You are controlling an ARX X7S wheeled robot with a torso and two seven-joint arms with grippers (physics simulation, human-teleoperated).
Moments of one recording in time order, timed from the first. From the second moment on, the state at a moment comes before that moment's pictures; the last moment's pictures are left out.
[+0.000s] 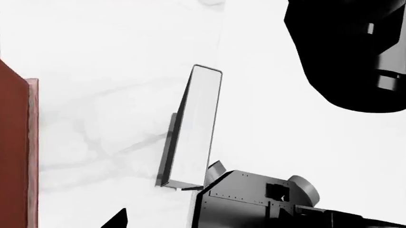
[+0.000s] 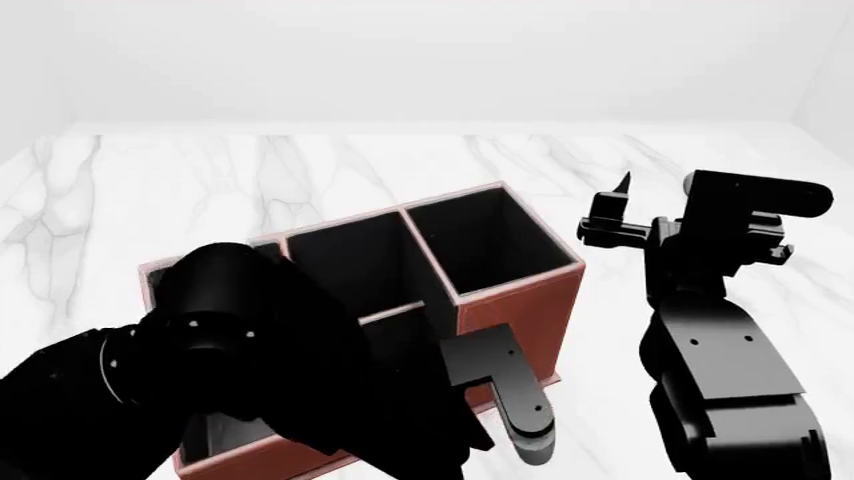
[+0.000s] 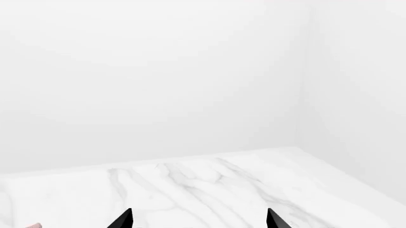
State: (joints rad) left arm -1.23 -0.32 0.93 0.18 -1.50 -1.45 0.07; right arm 0.62 0.24 -0.04 -0.13 0.22 0.63 0.32
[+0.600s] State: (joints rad) left arm -1.24 -0.26 1.15 0.07 -1.22 -1.30 0.32; right arm 0.61 0.24 -0.04 -0.11 0.23 0.60 0.32
